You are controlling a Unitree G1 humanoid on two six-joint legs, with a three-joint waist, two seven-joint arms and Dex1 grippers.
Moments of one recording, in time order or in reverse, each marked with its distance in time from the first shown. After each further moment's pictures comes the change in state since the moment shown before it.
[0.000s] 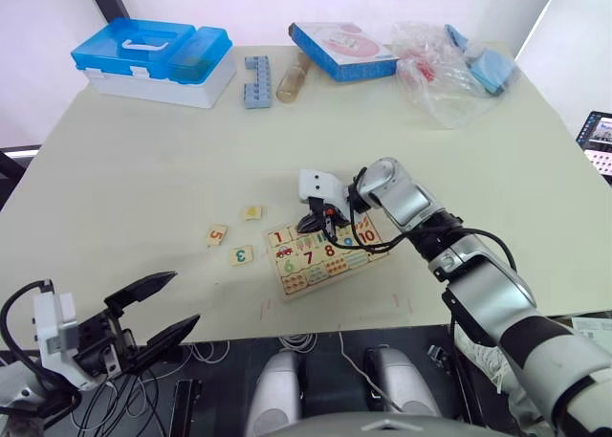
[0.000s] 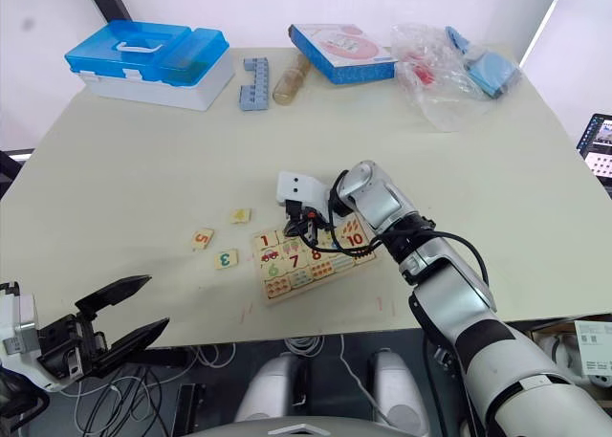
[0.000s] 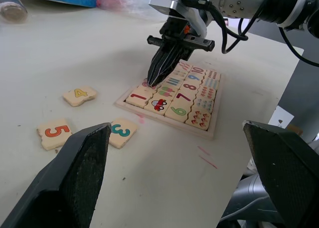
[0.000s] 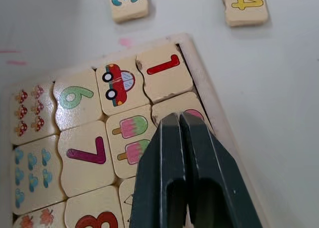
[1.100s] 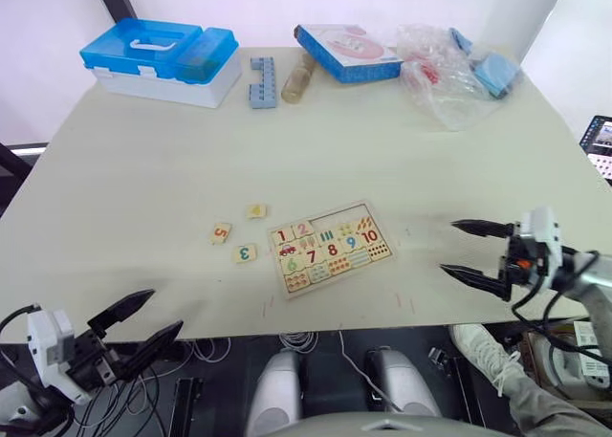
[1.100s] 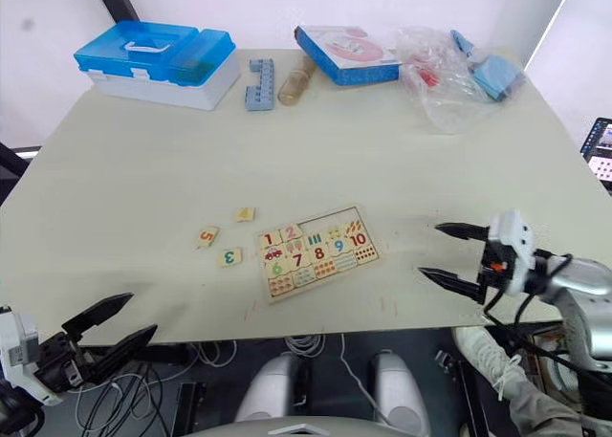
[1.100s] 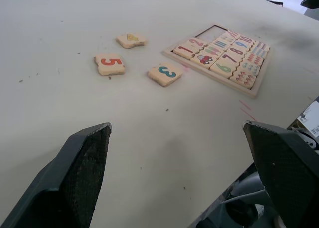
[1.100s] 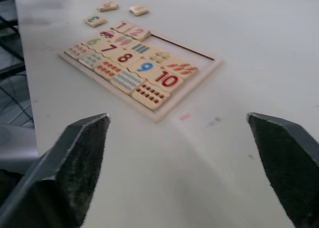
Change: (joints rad) left arm 0.020 -0.019 0.001 0.168 0.063 -0.072 0.056; right arm 1.053 -0.585 -0.774 -0.832 0.592 -0.060 0.007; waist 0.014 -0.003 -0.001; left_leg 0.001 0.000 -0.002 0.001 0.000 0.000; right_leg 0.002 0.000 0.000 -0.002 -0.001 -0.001
